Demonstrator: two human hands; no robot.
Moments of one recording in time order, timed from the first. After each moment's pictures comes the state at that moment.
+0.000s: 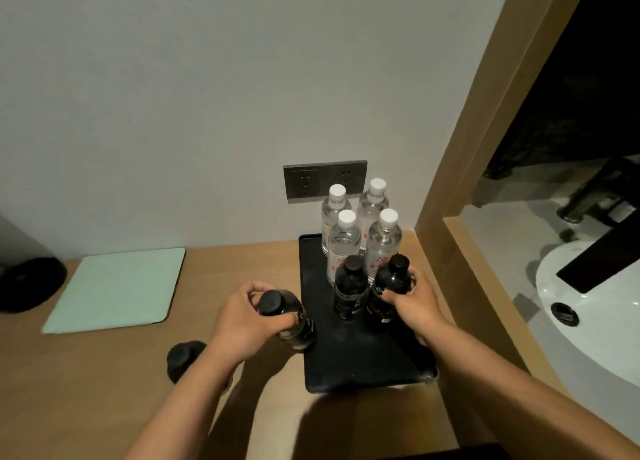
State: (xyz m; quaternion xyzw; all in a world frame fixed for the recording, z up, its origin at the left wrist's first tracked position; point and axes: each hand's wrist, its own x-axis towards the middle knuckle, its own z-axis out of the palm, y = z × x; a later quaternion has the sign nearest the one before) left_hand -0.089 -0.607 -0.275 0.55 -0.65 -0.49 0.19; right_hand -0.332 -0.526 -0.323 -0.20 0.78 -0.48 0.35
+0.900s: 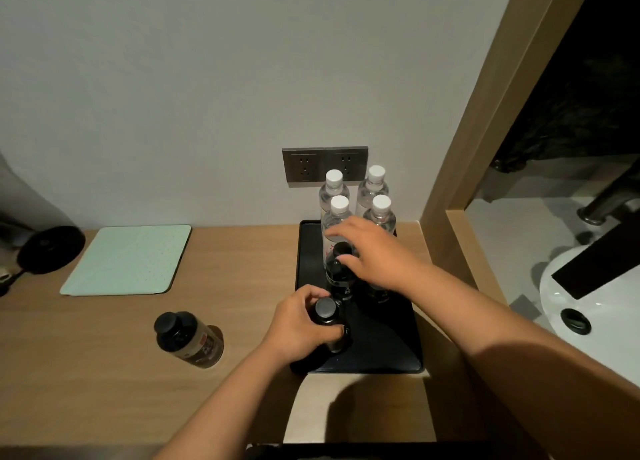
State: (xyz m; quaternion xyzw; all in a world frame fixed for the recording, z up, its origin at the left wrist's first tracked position) left_hand -0.161 -0.555 -0.315 0.51 -0.70 -0.48 0.16; right_hand -0.341 -0.559 -0.253 -0.72 0.65 -0.17 0.16
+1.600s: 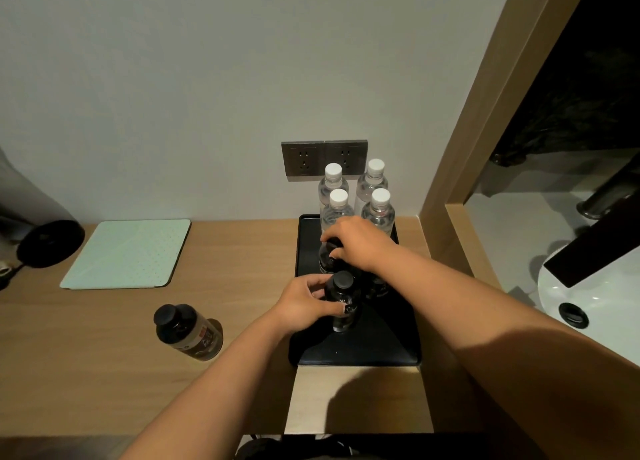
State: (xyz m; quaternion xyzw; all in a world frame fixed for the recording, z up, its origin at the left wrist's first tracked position) left_hand -0.175 -0.576 -0.326 0.46 -0.61 -0.63 0.14; right_hand -0.333 -0.592 -0.270 -0.72 0.68 -0.05 0.15
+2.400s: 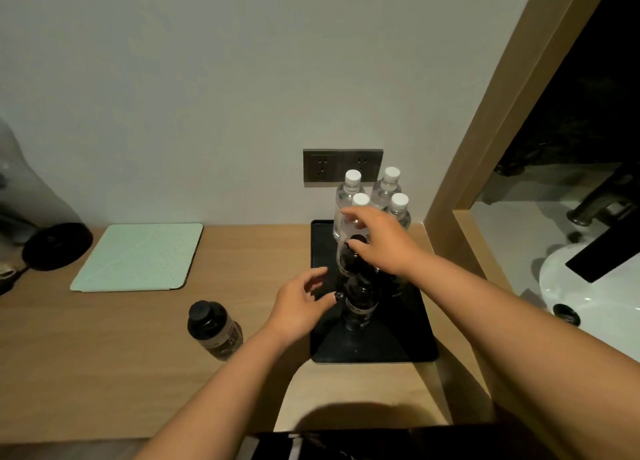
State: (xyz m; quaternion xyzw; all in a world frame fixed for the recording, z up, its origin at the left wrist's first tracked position) left_hand -0.118 -0.570 -0.307 0.47 -0.67 -0.54 0.21; right_hand -0.305 -0.568 -0.249 -0.65 0.70 -0.24 0.17
